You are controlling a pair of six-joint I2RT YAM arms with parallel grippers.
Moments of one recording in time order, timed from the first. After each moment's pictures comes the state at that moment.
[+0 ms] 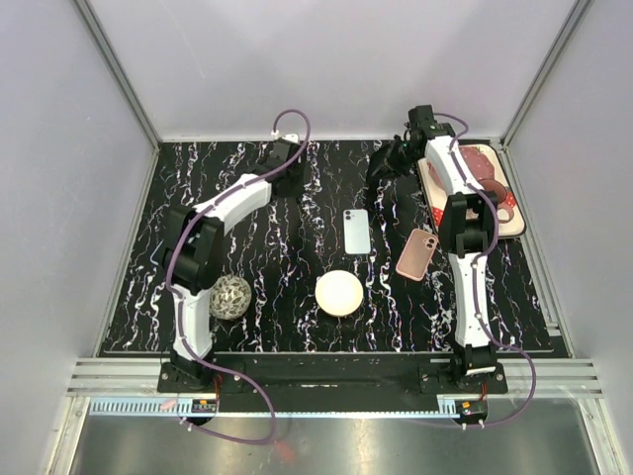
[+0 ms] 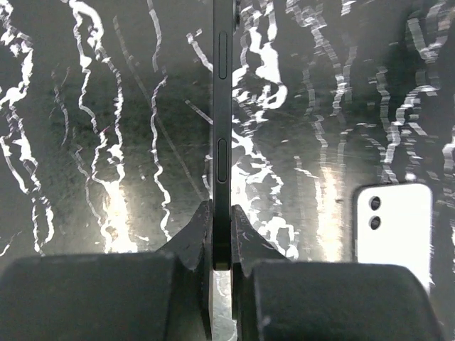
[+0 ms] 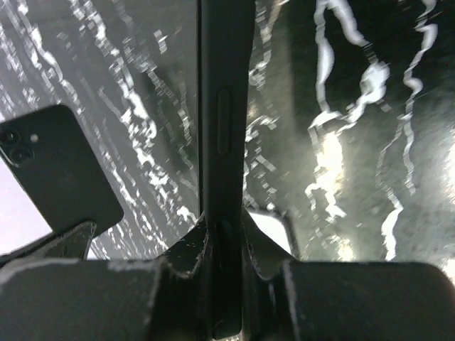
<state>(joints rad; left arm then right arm) -0.44 1.99 1.59 -0.35 -0.10 -0.40 0.16 2.48 2.40 -0.95 -0.43 0.62</state>
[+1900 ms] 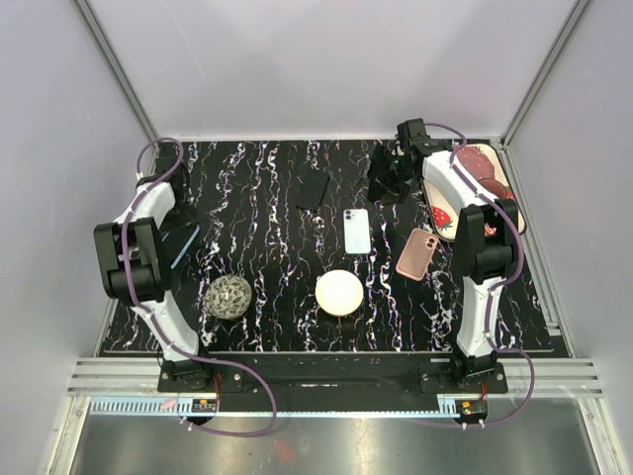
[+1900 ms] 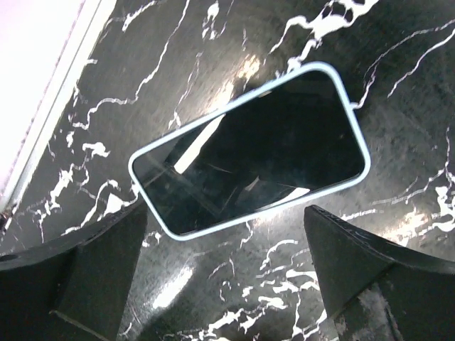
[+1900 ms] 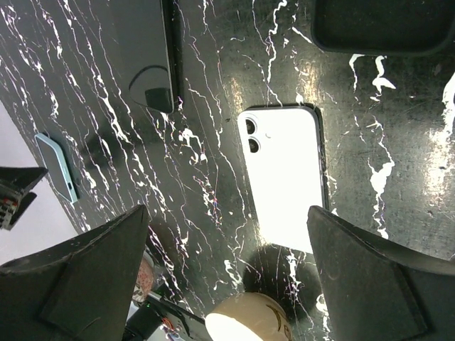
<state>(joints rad) 0.17 1.80 1.32 -0.75 -0.41 -0.43 0.25 2.08 1.80 -0.73 -0.36 0.66</state>
